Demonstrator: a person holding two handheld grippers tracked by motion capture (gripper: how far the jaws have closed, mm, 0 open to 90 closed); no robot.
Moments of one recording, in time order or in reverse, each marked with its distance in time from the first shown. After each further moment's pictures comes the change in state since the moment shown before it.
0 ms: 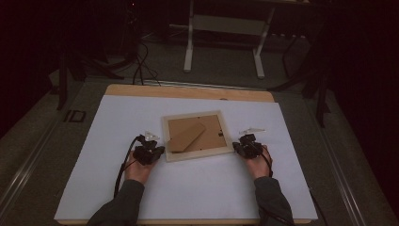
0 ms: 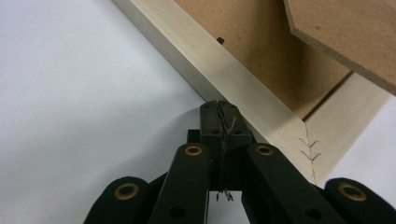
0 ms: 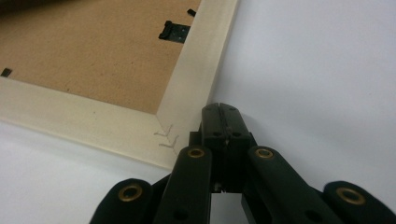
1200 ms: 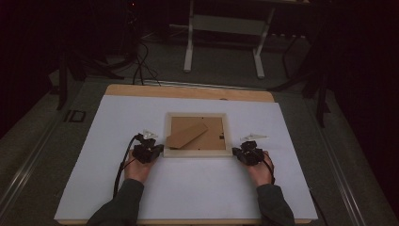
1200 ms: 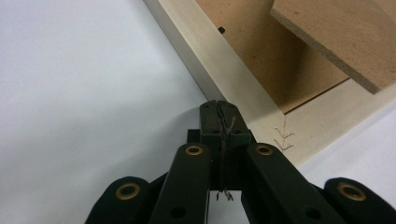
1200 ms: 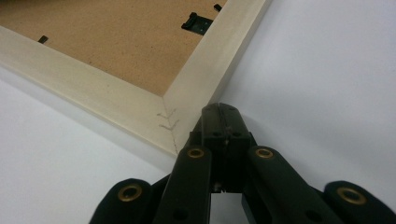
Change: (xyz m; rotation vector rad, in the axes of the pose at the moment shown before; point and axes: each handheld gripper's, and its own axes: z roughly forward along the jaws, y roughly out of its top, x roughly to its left) left arm 0.002 0.001 0.002 -0.014 0.008 -0.035; right arm 0.006 -0.017 -0.012 -0.017 0.047 -0.018
